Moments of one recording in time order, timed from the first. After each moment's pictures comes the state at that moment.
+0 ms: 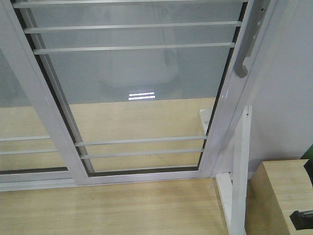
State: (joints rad) left arm 0.00 -0.01 0.03 0.01 0.16 0.08; right arm 0.13 -0.01 0.03 0.02 0.13 -0.01
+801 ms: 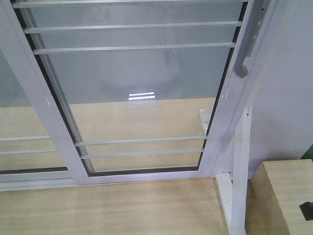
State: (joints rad) left arm 0.00 0.00 0.00 -0.01 -0.12 0.06; right arm 0.13 0.05 -0.03 0.02 -0.02 -0.06
